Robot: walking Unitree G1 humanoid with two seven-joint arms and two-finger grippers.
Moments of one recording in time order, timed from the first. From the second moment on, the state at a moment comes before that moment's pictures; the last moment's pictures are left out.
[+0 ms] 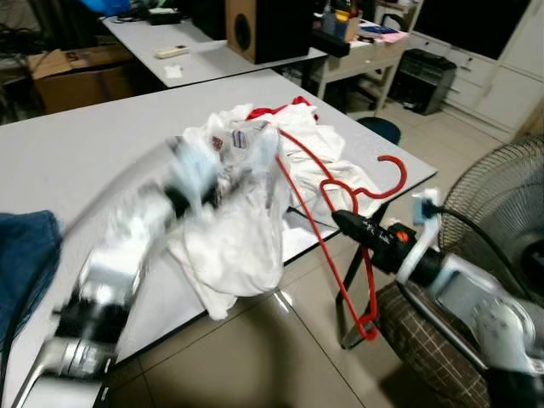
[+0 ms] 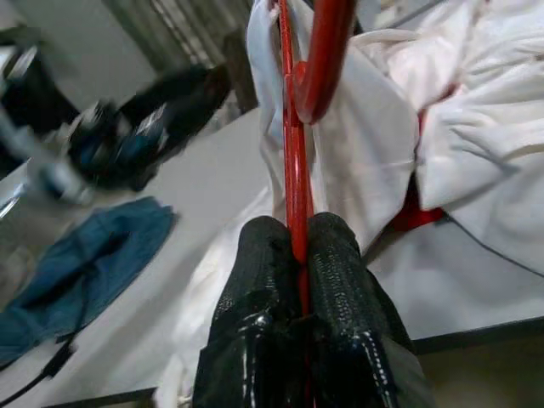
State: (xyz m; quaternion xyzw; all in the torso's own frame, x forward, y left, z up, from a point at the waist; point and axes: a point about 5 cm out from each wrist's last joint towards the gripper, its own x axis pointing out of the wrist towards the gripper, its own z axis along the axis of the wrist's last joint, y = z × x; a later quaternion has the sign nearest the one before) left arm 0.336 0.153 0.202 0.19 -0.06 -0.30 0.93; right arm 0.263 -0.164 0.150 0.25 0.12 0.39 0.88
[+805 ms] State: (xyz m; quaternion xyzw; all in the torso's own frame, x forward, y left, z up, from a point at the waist) left arm 0.344 0.144 0.157 0.11 0.04 -0.36 0.92; right arm 0.249 -0.172 0.157 0.23 0.10 0.41 0.88
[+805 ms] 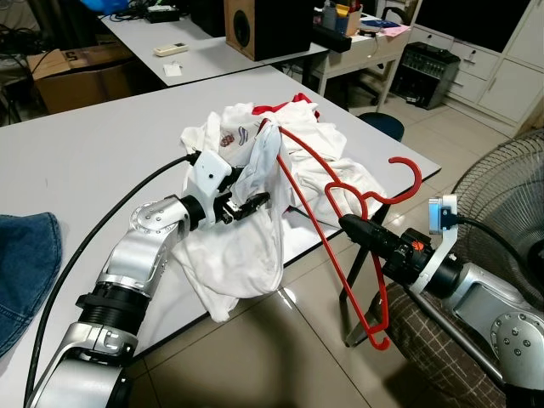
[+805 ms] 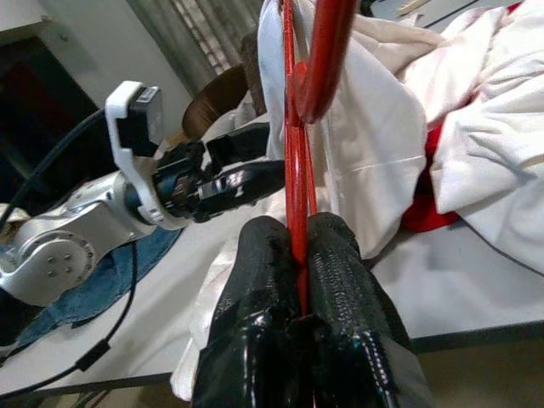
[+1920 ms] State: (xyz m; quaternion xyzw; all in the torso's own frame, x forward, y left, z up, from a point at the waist) left arm 0.352 0.163 0.162 0.07 0.03 -0.35 0.93; right arm 0.249 -0.172 0.159 0.23 0.09 0.42 0.88
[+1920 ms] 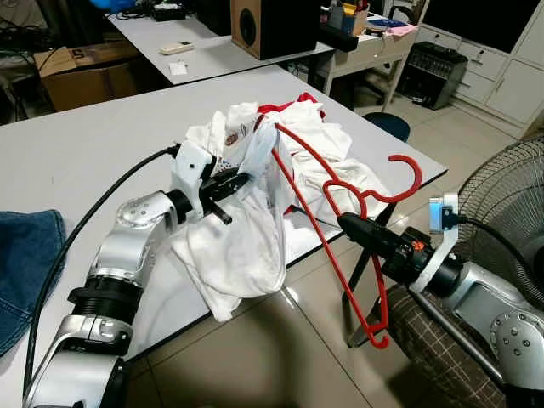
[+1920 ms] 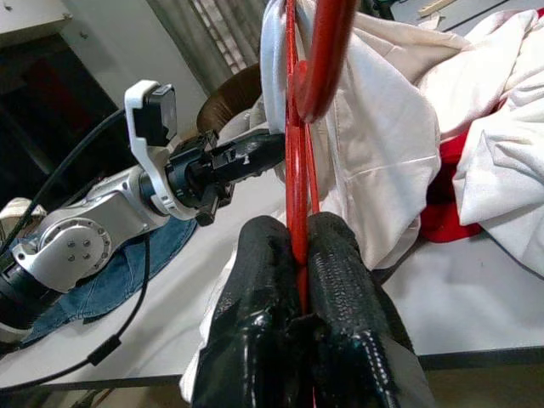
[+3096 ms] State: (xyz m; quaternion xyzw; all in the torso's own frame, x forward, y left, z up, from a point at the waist) left arm 0.340 0.160 0.281 0.31 -0.15 -0.30 0.89; right arm 0.283 -0.108 0.143 0.20 0.13 0.36 0.90
